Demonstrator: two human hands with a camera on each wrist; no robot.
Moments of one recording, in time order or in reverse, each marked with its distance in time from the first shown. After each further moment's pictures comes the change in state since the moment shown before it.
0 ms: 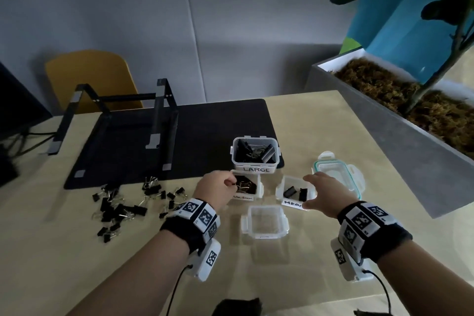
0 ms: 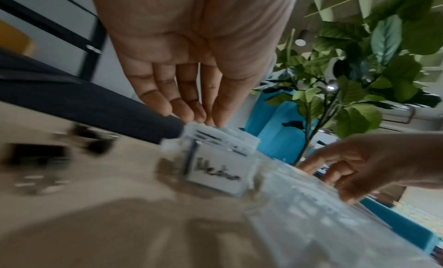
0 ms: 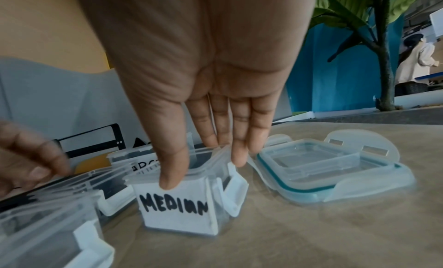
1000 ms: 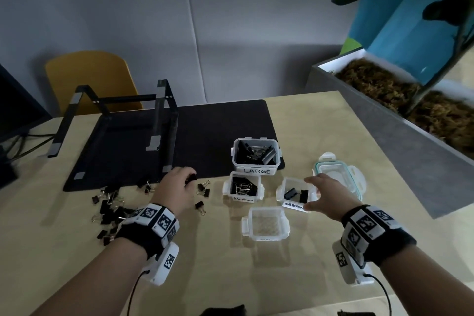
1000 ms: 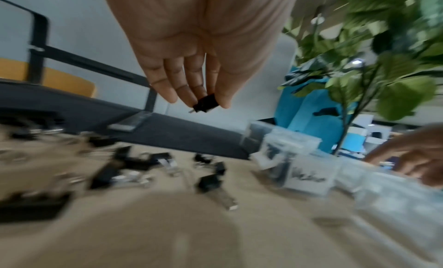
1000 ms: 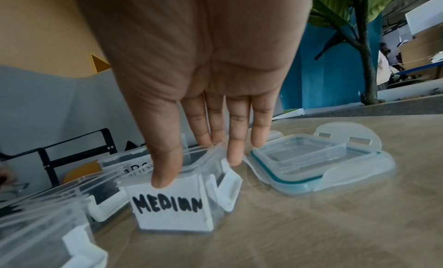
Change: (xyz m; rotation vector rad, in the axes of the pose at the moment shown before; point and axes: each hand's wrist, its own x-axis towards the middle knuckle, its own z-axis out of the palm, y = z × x) left_hand -0.007 -0.060 -0.046 0.128 0.149 -0.008; right_hand -0.001 0.002 0.001 0.078 0.010 0.006
